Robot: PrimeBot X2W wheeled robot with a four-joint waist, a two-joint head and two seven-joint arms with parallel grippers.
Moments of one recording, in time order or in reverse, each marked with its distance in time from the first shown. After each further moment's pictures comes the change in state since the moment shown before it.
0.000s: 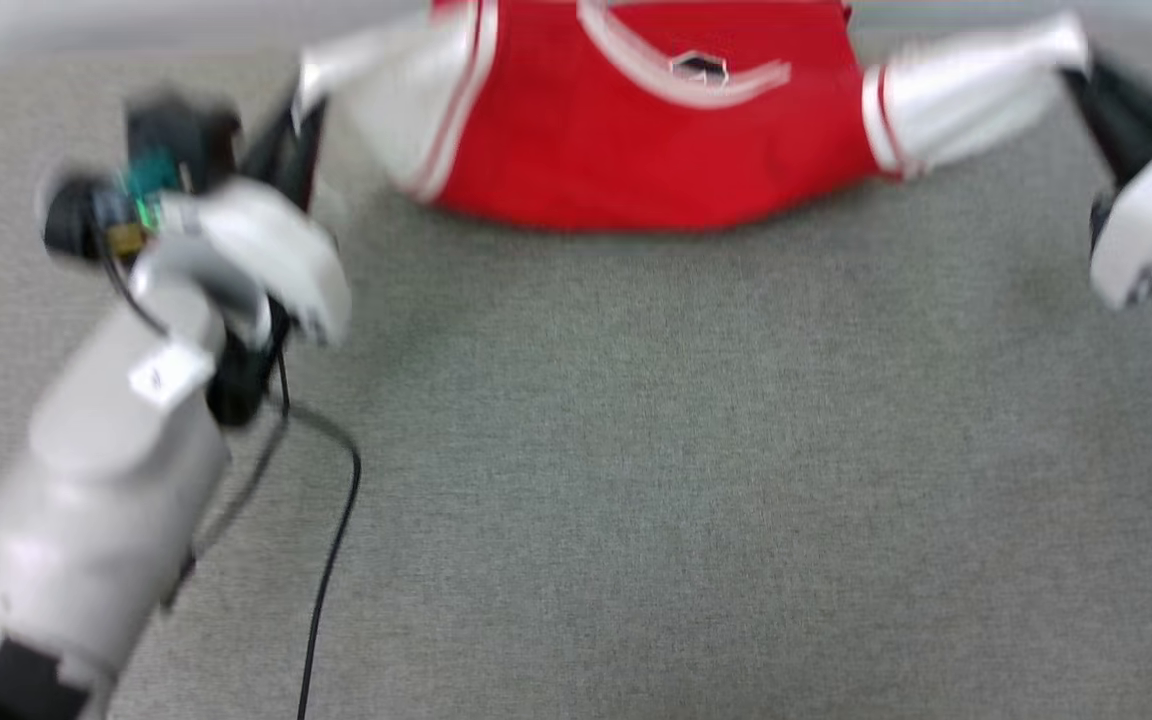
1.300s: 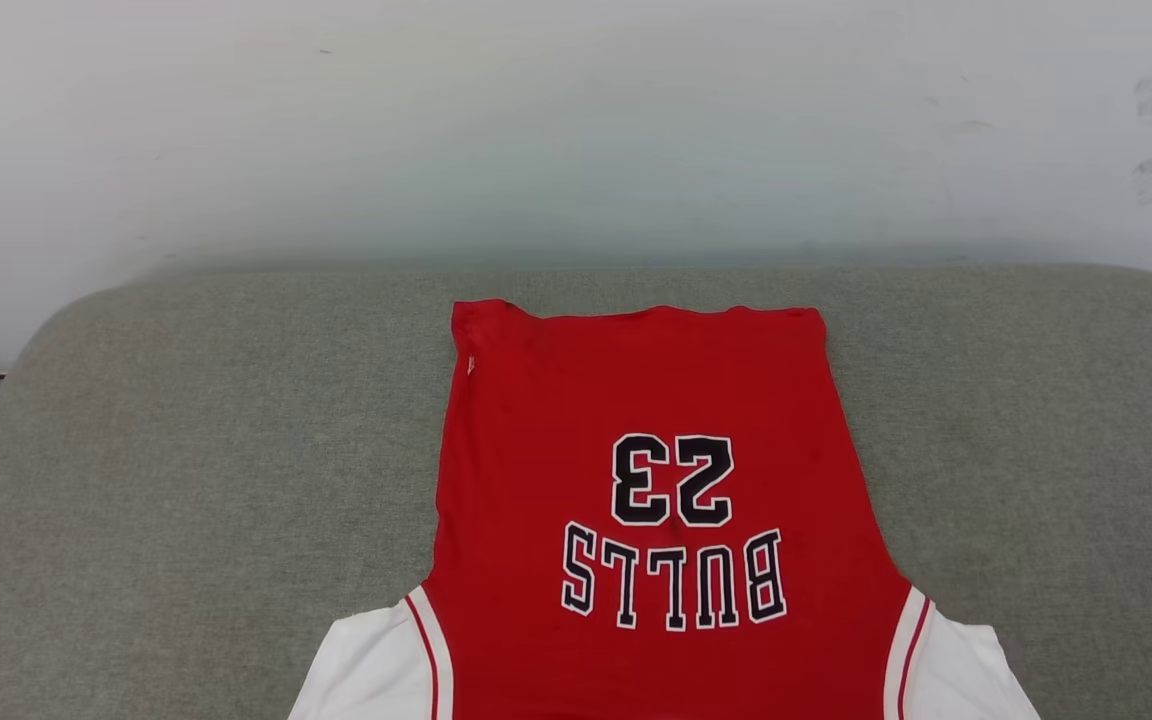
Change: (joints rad) left arm 1.044 0.140 0.080 -0.367 -0.193 0.212 -0.003; right arm 1.131 -0.093 -0.310 -0.235 0.060 0.000 0.012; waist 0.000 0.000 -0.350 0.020
